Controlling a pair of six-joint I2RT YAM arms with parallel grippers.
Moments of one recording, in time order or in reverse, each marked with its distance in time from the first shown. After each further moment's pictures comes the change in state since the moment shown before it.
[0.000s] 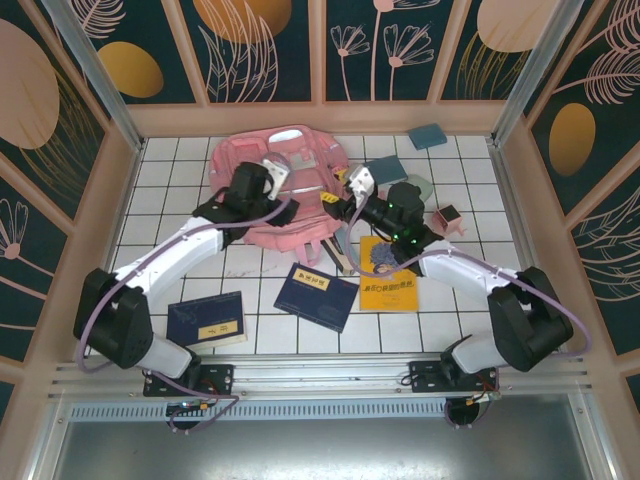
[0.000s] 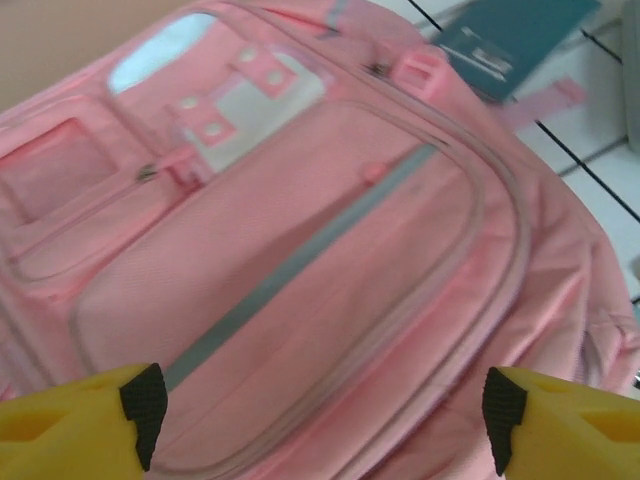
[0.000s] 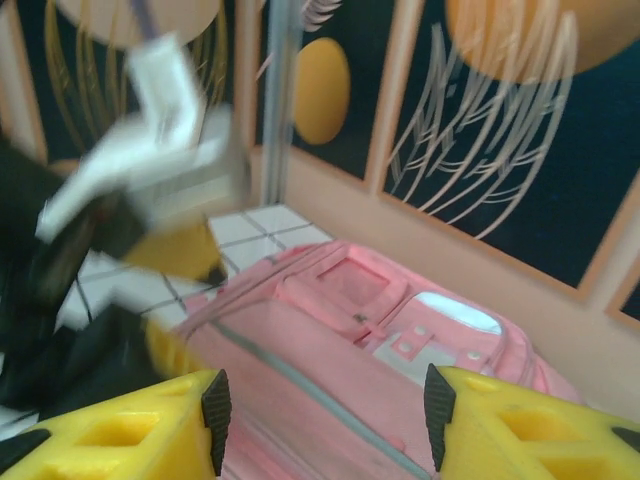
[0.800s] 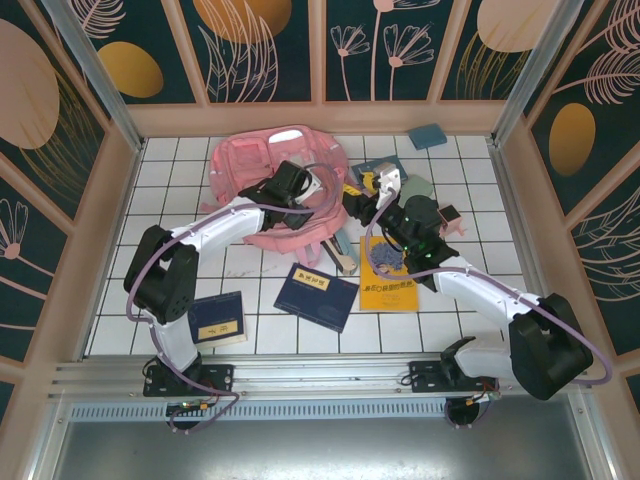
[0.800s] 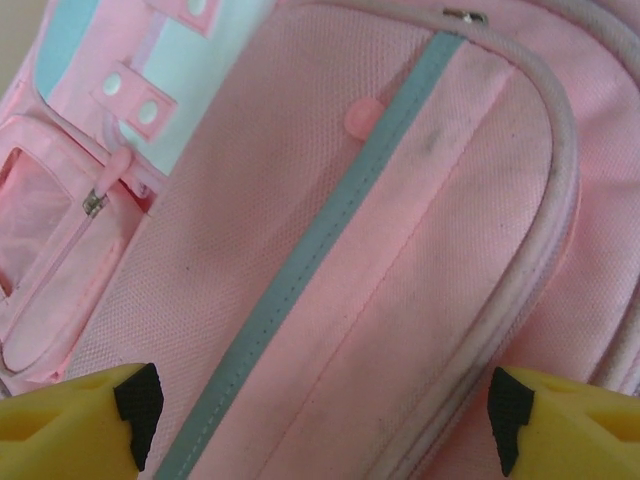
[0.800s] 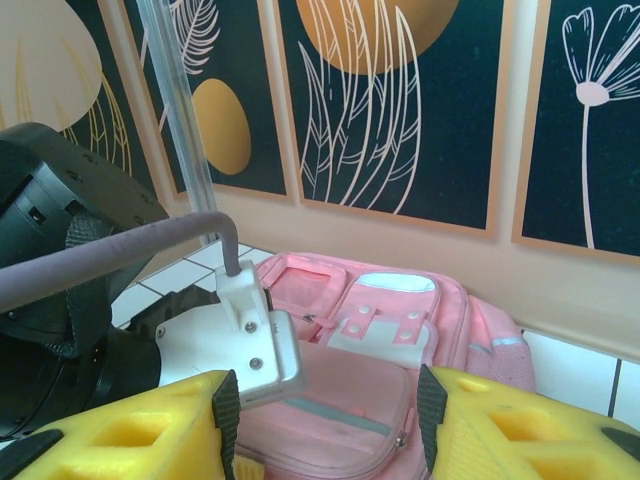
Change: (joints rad) left arm -0.051 0.314 0.222 -0.125 -0.195 0.235; right arm -0.005 -0.153 -0.105 -0.022 0.198 0.206
